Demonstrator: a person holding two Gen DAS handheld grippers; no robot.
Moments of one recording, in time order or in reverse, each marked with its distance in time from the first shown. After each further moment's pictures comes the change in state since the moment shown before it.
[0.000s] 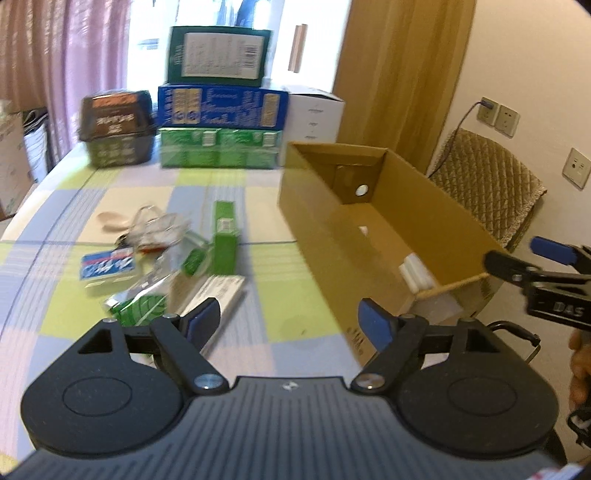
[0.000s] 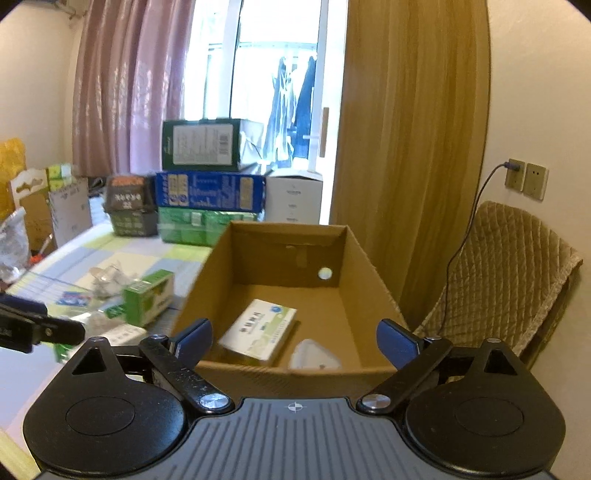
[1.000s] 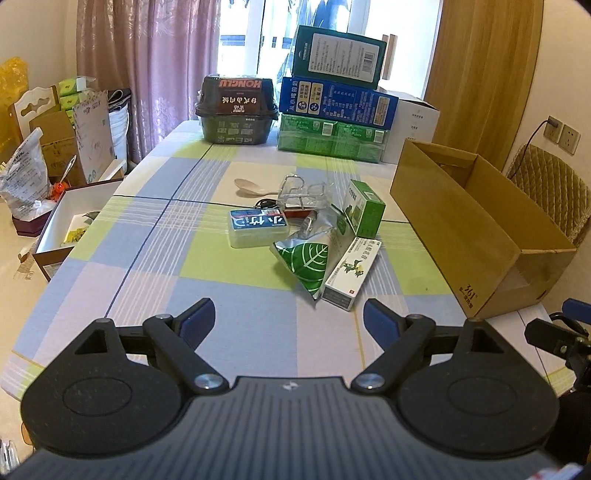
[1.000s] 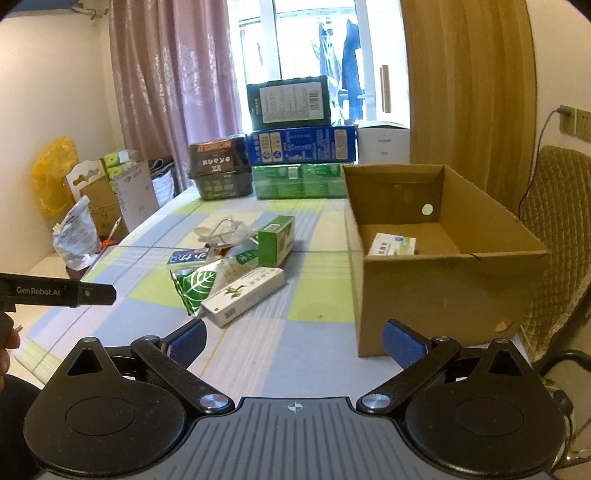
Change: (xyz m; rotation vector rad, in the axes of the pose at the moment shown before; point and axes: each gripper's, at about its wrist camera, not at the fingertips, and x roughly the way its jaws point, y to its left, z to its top) left arm -0.077 0.106 -0.054 -0.093 -0.007 0.194; right arm -0.030 0.110 -0.038 0.077 0.132 0.193
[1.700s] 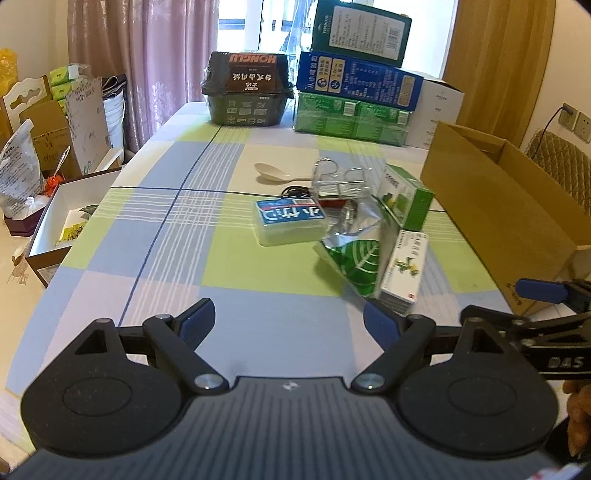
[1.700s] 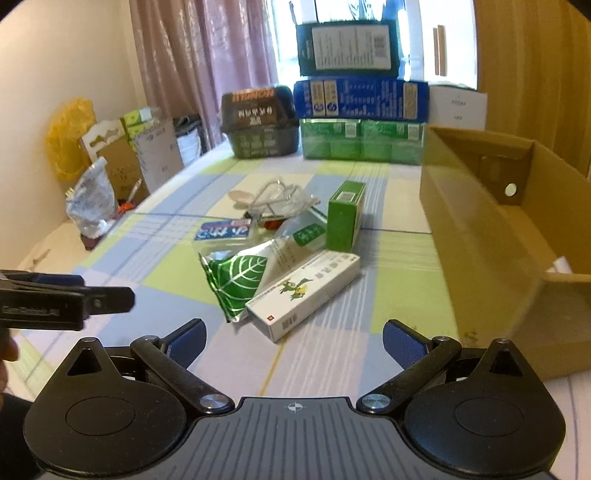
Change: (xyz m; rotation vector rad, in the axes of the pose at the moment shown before) left arm 0.064 0.051 0.014 0.021 0.057 -0.005; right arm 0.122 0.056 0.014 -0.041 0.138 0.074
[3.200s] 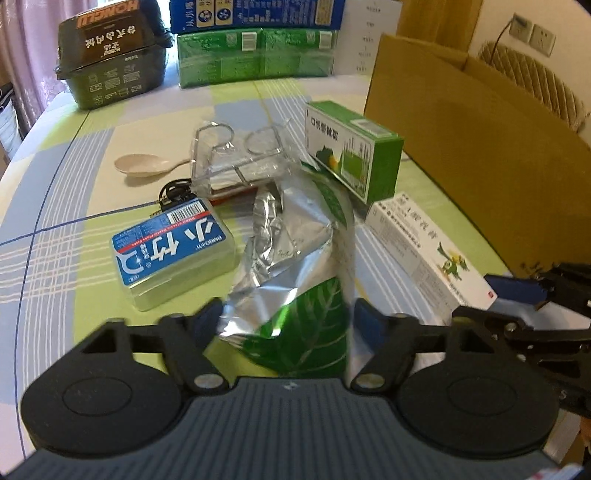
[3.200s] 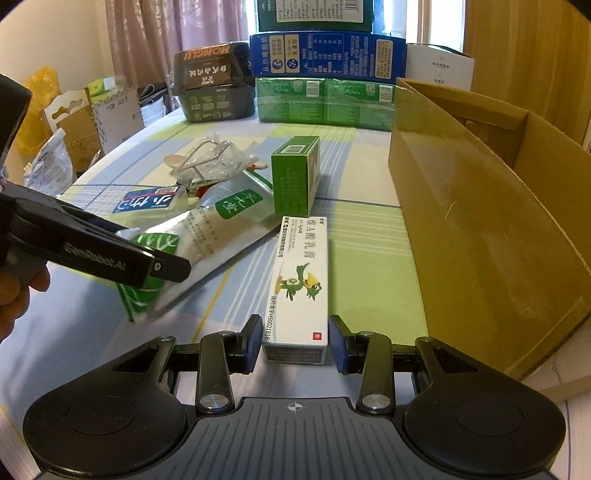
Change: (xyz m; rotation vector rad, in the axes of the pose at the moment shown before) left arm 0.148 -0.052 0.050 0.251 0.204 -0.201; right arm 0.055 -0.050 0.001 -0.014 0.085 -0.098
